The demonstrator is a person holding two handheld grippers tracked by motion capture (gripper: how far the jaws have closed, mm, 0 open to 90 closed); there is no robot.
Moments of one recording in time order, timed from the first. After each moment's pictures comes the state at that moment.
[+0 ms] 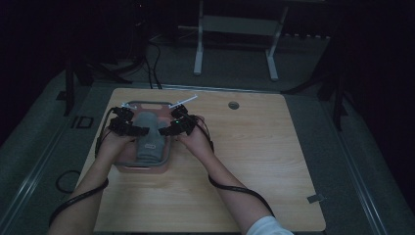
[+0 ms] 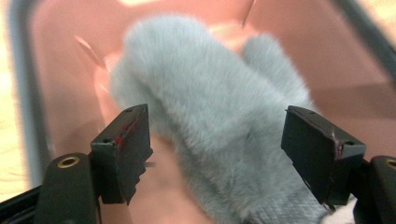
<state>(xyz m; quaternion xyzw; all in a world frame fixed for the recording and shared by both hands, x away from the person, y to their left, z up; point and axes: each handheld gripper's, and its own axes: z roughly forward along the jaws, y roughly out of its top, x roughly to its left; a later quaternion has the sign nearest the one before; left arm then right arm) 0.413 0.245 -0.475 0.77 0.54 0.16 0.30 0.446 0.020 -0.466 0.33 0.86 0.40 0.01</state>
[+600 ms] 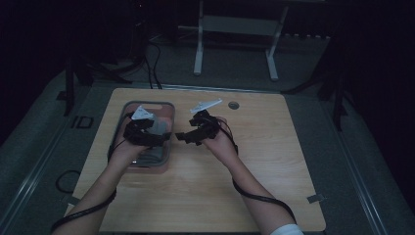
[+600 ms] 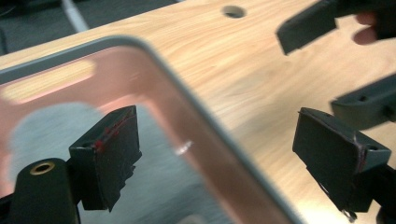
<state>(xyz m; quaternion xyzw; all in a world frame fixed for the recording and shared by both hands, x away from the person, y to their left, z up) 0.364 0.179 -0.449 0.79 0.41 0.18 0.42 0.418 -0.047 -0.443 0.26 0.86 0.43 0.05</state>
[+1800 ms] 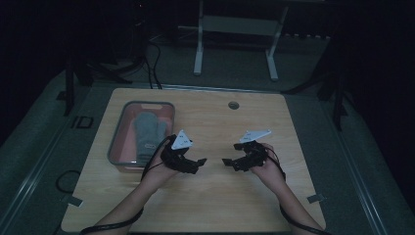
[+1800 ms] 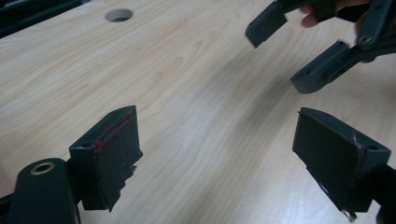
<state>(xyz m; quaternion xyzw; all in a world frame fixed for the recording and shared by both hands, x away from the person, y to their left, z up) 0.328 0.080 -0.489 0.83 0.29 0.15 0.45 0.371 -0.197 -0.500 0.28 0.87 0.40 0.07</state>
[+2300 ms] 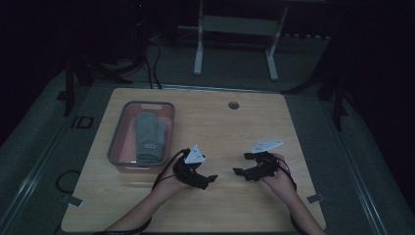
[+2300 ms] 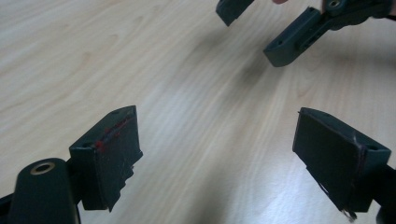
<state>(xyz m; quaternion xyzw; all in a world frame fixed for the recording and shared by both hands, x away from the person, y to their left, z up) 0.309 0.047 -0.524 0.85 0.25 0.10 0.45 0.352 -0.234 -0.522 0.29 0.87 0.40 0.07</state>
